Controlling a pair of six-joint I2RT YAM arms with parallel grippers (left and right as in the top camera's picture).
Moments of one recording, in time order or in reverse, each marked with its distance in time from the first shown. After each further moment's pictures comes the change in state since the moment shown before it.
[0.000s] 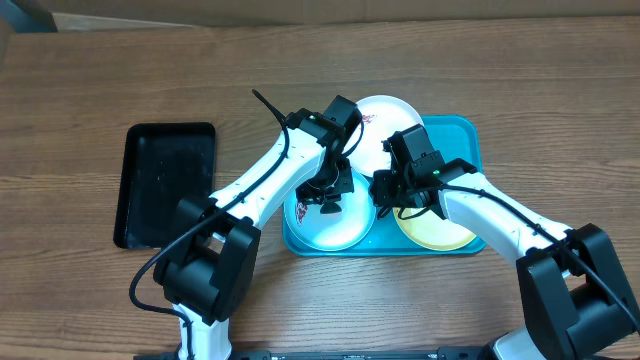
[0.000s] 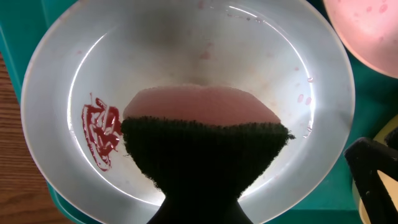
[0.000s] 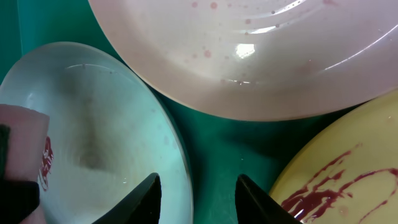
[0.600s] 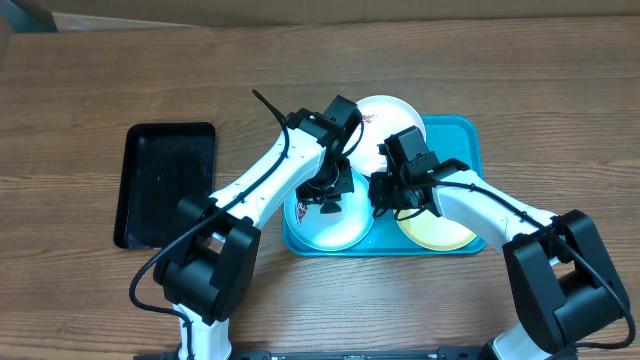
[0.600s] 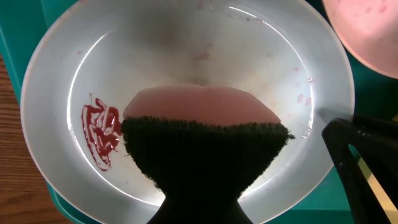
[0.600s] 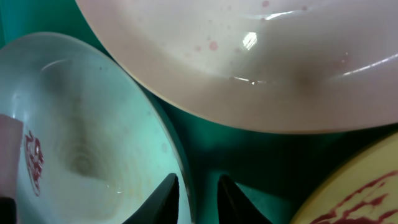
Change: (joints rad) left arm 0.000 0.000 0.000 0.001 0.000 0.000; right arm 0.000 0.064 0.000 0.042 -0.043 -0.003
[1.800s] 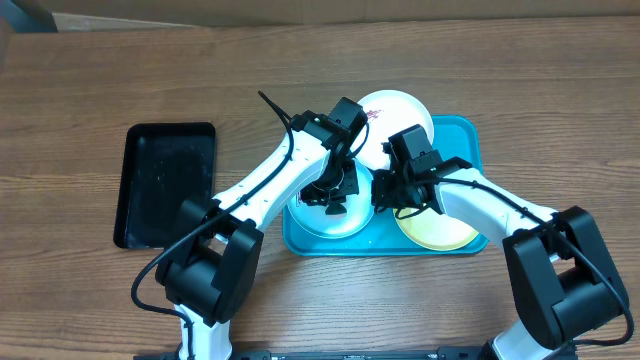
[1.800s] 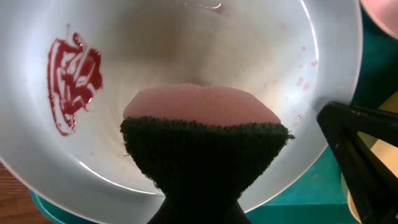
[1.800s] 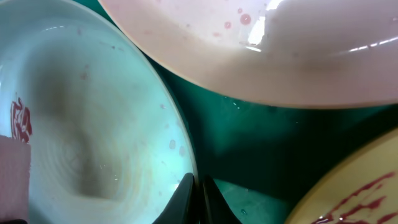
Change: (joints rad) left arm -0.021 0.000 0.000 0.016 0.014 0.000; right arm -0.029 0.014 0.000 0.005 -0.026 0.047
